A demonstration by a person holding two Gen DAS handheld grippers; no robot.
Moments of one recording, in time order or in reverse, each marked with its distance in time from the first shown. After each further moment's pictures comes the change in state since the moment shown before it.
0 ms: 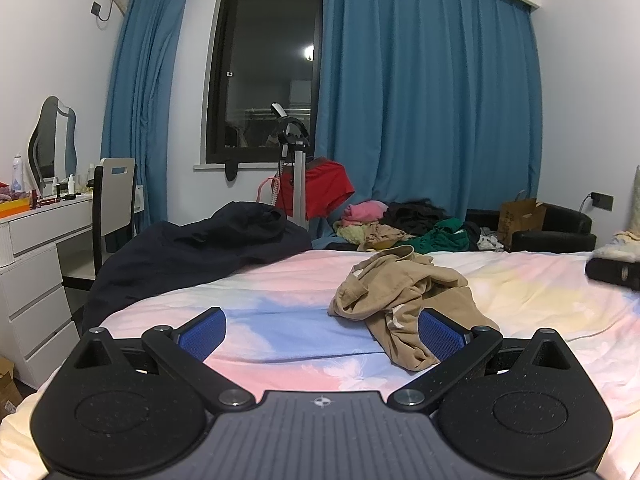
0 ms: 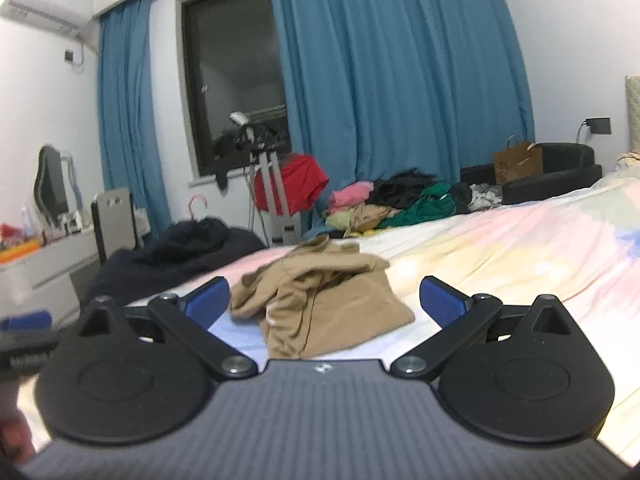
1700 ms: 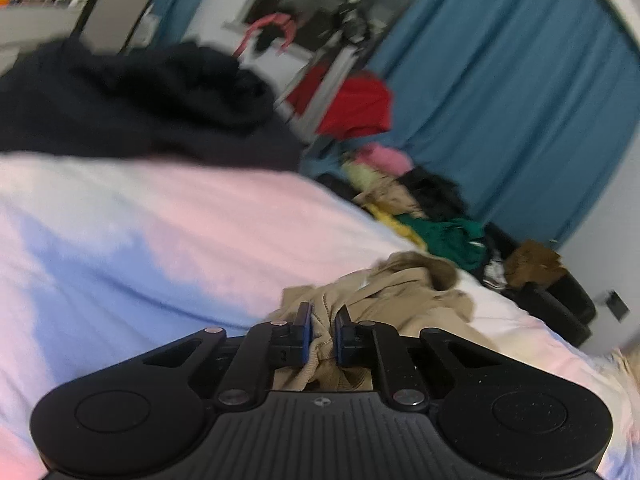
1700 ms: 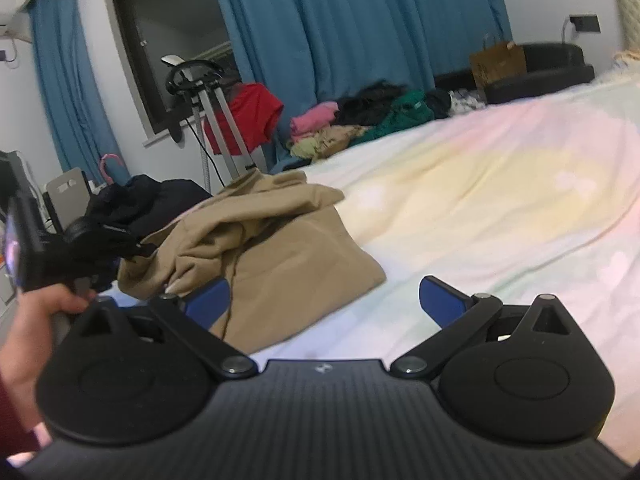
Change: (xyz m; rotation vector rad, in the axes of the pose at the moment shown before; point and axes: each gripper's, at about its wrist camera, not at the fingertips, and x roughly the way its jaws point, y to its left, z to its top) left arm 0.335 0.002 0.020 -0.449 0.232 -0.068; right arm 0.163 -0.075 -0.043 0.147 0.243 -0.021
